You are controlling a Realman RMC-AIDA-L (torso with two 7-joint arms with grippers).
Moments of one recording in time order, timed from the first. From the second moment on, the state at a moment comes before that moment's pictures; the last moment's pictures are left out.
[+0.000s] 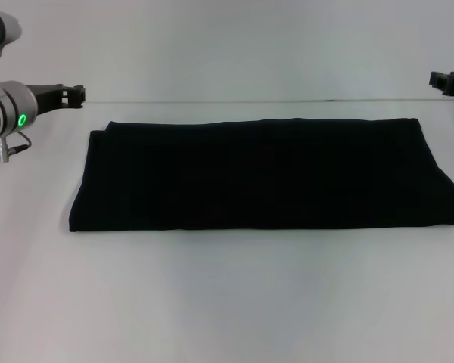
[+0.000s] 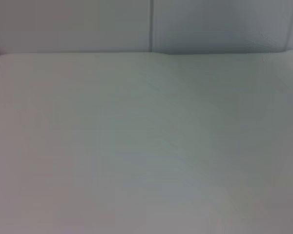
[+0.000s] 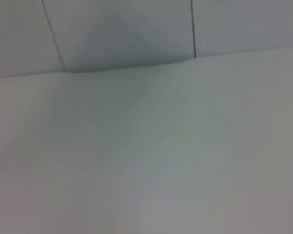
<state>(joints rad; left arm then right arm) -0.90 -2.06 0.45 0.44 2.38 0.41 -1.87 0.87 1.97 -0.35 -0.40 -2.23 -0.60 1.72</state>
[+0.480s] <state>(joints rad) -0.74 -2.05 0.42 0.74 2.37 1.13 -2.14 0.74 1.86 -0.34 -0.43 -2.24 -1.10 1.88</state>
